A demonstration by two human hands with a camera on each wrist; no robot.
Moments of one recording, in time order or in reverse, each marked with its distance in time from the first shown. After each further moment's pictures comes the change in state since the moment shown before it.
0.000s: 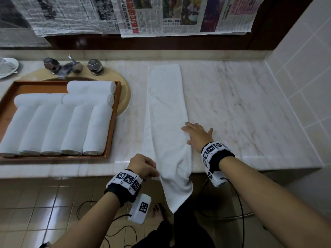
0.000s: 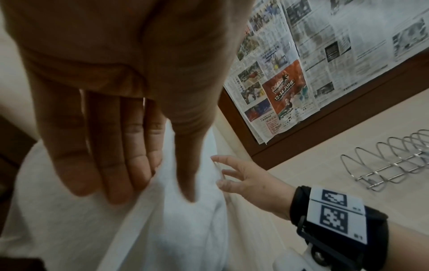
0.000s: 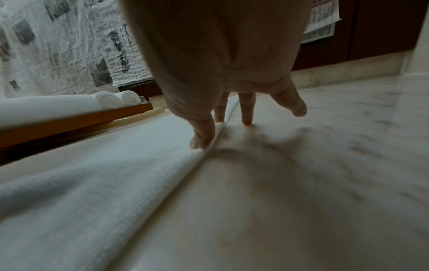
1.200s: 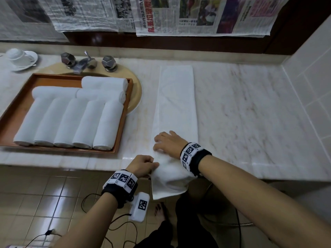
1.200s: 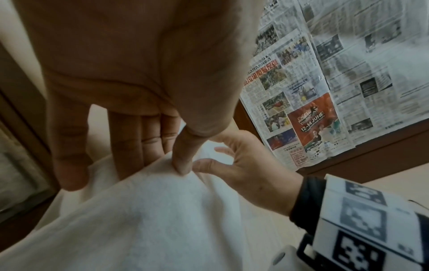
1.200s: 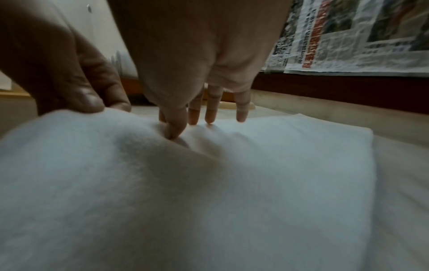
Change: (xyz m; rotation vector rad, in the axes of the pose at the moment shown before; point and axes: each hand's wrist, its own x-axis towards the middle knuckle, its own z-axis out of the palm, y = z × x) left_hand 0.008 -0.020 -0.017 -0.118 -0.046 0.015; right_hand 0.002 -0.107 0.010 -0.515 -0.061 -0.714
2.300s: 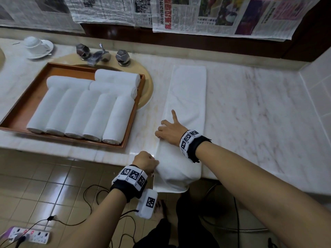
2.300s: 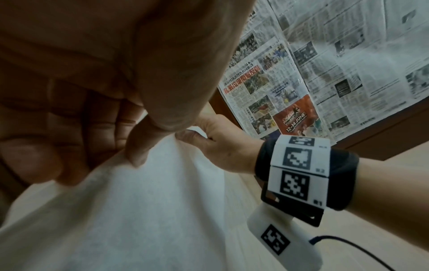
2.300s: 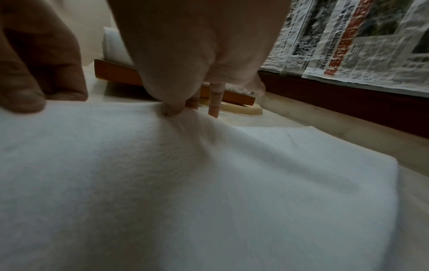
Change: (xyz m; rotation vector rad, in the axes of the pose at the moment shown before) left_hand -0.003 0.005 -0.004 0.215 0.190 -0.162; right_hand 0.042 0.003 -0.025 -0.258 -0.049 -0.014
